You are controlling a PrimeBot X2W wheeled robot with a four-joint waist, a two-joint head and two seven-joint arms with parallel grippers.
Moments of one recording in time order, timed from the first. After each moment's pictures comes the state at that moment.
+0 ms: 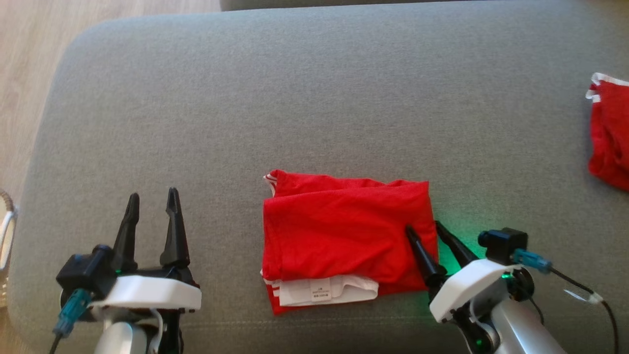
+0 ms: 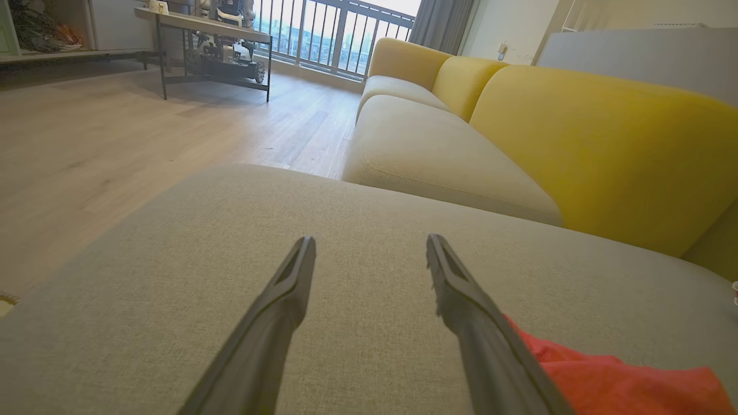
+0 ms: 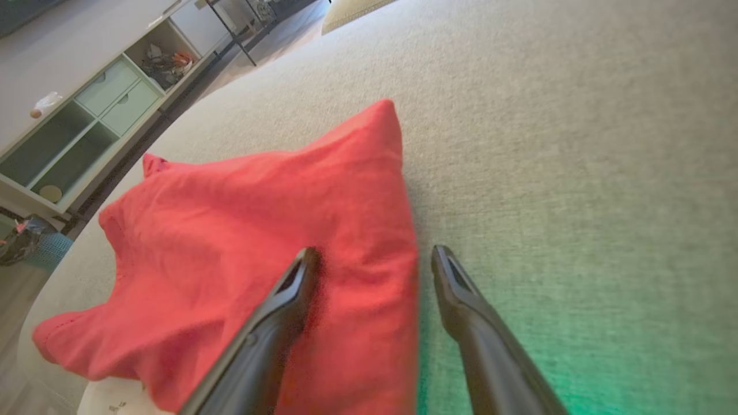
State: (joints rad) left arm 0.01 0.05 -0.09 0.07 -0.30 0.00 -0.26; right arm -0.21 -0.07 0.22 0.58 0.46 0.13 -0.17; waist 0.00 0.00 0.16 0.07
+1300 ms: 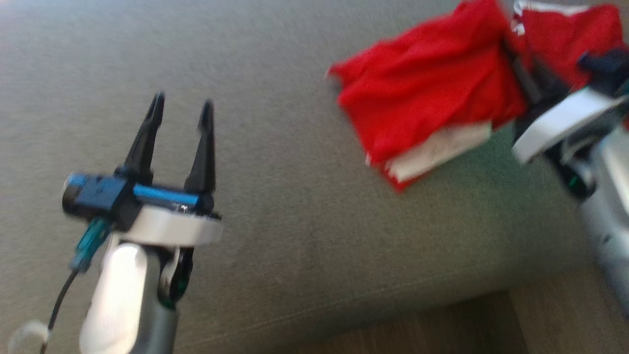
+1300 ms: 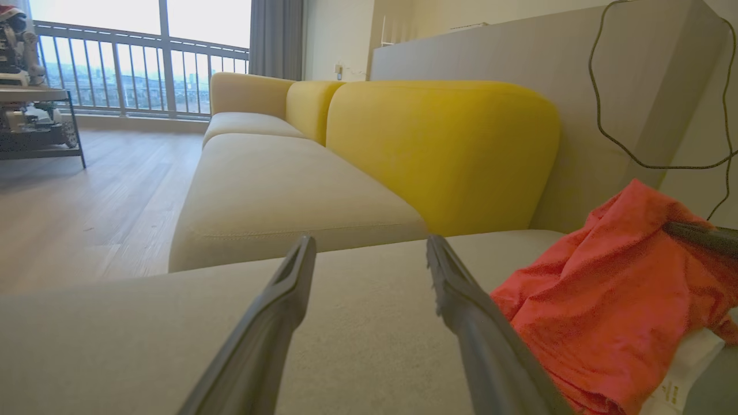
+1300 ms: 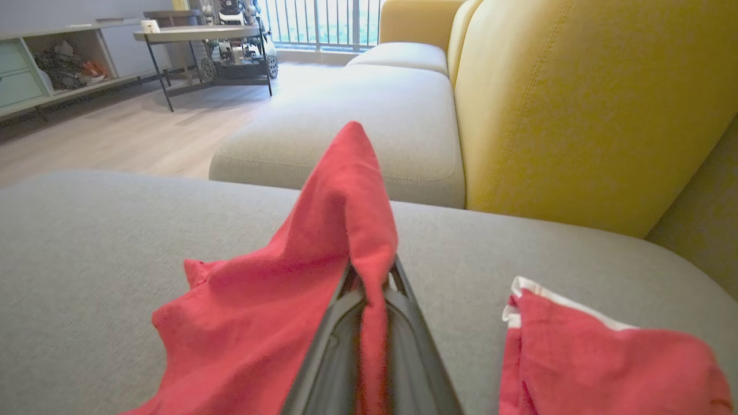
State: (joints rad) left arm -0.22 0.05 -0.16 0.02 -0.15 -0.08 -0.26; right arm -0.67 -0.37 0.30 0.51 0.42 0.13 -0.16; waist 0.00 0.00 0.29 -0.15
